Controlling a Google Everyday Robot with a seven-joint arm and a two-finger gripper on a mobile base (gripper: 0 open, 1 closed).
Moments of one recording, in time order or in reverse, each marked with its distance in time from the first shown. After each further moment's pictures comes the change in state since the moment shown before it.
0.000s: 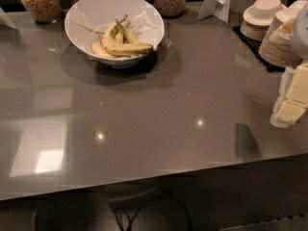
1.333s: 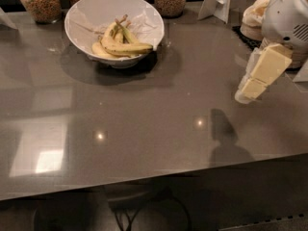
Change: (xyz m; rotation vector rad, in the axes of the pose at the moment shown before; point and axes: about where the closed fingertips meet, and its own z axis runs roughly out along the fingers) arm -0.056 -0.036 0.011 0.062 -0.199 -0.021
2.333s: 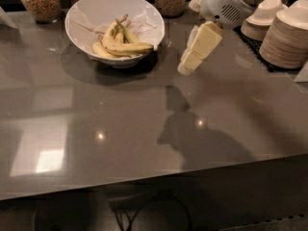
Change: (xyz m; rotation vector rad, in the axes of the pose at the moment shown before) arm -0.102 -0.045 0.058 -0.040 -0.190 -0.044
